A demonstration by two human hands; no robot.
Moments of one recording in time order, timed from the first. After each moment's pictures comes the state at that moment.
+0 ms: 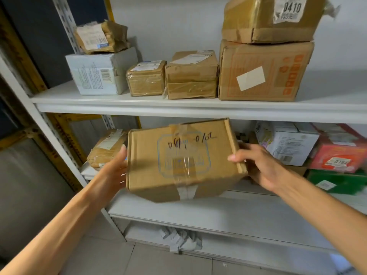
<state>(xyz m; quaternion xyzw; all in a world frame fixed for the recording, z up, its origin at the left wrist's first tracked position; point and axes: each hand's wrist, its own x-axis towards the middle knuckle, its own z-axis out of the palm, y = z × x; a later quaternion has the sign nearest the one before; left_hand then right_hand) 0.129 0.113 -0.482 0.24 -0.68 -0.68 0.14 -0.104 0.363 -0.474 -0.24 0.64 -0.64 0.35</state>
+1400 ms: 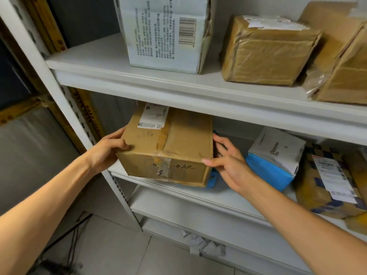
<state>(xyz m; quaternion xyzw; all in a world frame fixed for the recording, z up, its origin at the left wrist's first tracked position) 0.117 -0.211 -0.554 0.30 -0.62 -0.71 0.14 -0.086 0.027 -0.568 -0.20 0.58 -0.68 0.40</state>
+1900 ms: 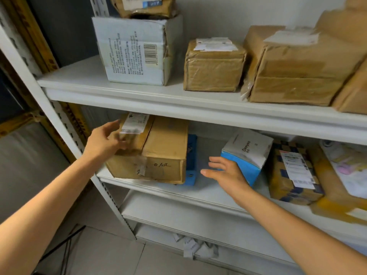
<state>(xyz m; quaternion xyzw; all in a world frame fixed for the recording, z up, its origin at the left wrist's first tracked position) 0.095 -0.141 -0.506 0.39 -0.77 -0.43 0.27 -0.092 0.110 -0.570 -0.23 0.77 -0.53 0.28</state>
